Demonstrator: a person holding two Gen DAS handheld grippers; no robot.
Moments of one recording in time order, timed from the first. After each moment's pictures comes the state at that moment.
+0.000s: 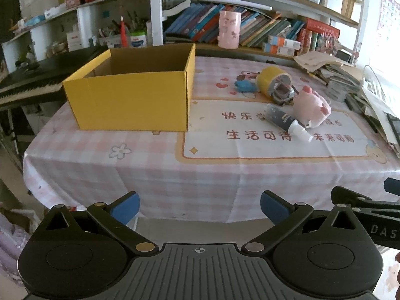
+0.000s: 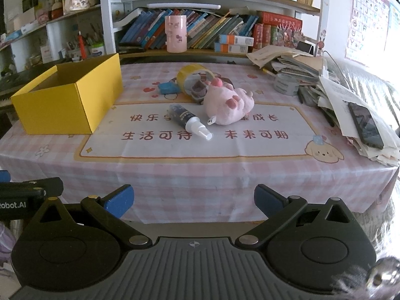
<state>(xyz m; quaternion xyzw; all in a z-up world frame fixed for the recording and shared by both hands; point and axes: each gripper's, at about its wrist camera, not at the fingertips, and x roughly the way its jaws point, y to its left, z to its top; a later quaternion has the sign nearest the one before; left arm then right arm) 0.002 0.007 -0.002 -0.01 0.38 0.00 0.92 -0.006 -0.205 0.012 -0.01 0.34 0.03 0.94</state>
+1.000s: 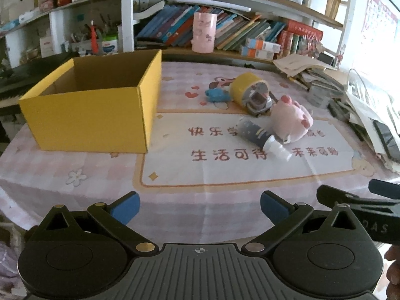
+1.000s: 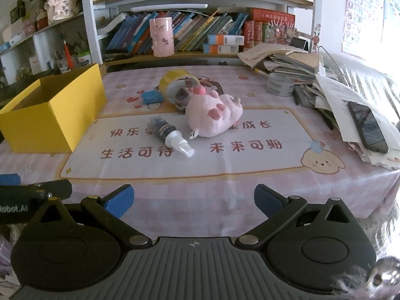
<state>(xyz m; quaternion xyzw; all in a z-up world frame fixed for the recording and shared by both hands) 0.051 -0.024 -0.005 -0.02 0.38 -0.05 0.92 0.043 -0.240 0.009 0.02 0.34 0.03 0.94</state>
